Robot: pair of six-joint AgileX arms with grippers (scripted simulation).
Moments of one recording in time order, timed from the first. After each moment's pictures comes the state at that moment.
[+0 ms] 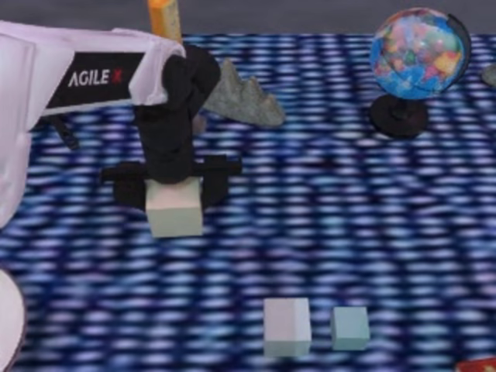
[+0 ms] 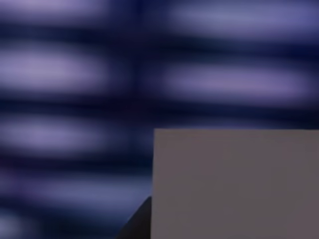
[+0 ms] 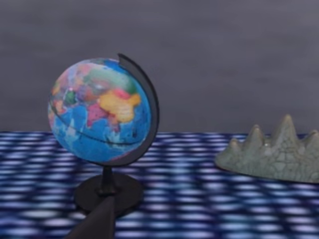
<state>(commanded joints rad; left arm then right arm) -0.45 2.28 1.62 -0.91 0.00 -0.49 0.01 0.00 0.00 0.00 0.00 0.00</state>
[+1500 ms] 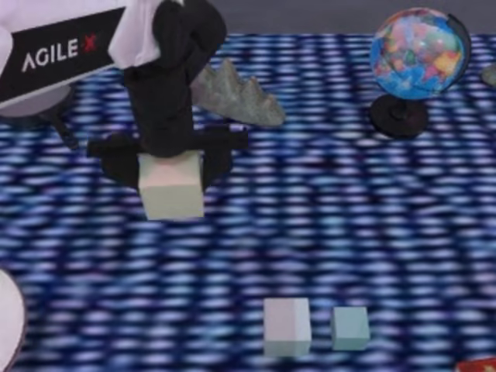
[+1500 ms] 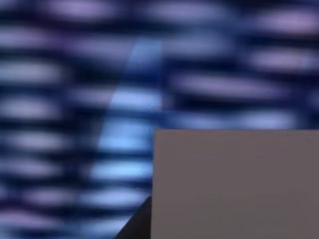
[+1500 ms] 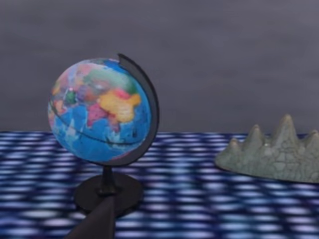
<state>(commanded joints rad) -0.49 2.08 1.66 -1.13 0.00 -0.54 0.01 0.00 0.00 0.00 0.00 0.00</state>
